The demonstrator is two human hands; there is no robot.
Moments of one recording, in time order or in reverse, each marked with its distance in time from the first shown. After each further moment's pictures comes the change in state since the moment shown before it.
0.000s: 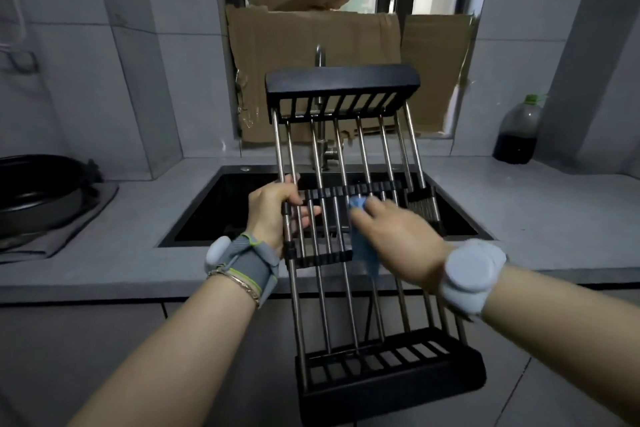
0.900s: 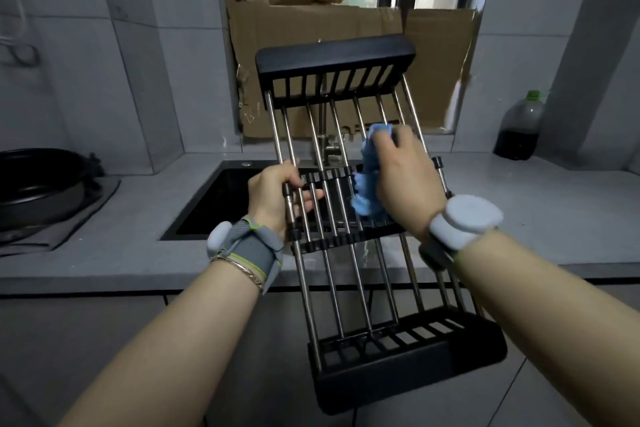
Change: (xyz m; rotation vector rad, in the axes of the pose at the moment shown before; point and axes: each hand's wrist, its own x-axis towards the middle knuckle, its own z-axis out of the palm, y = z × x) left_hand 0.008 0.006 0.004 -0.060 0.002 0.018; right_hand 0.032 0.009 -0.023 0.210 0.270 0.388
